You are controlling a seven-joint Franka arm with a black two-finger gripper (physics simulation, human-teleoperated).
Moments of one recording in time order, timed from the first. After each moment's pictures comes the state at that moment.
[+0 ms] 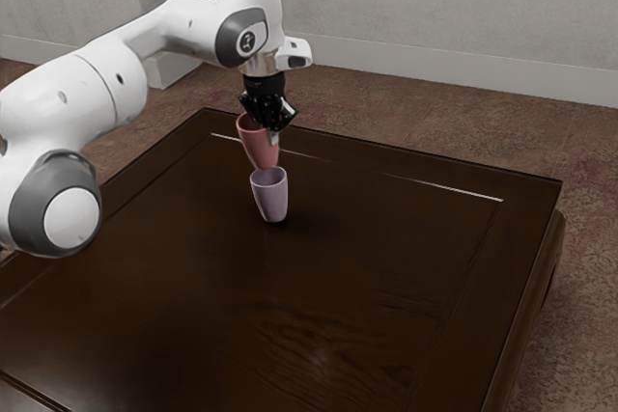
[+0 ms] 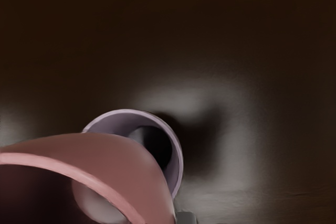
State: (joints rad) arm 0.03 0.76 -0.13 -0.89 0.18 1.70 0.06
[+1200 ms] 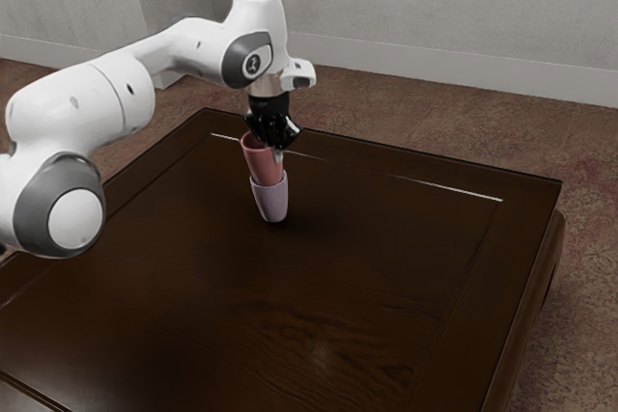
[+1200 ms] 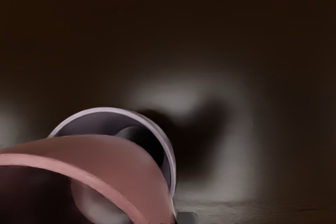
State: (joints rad) arm 0.04 0.79 -0.14 -0.95 0.17 1.77 0.02
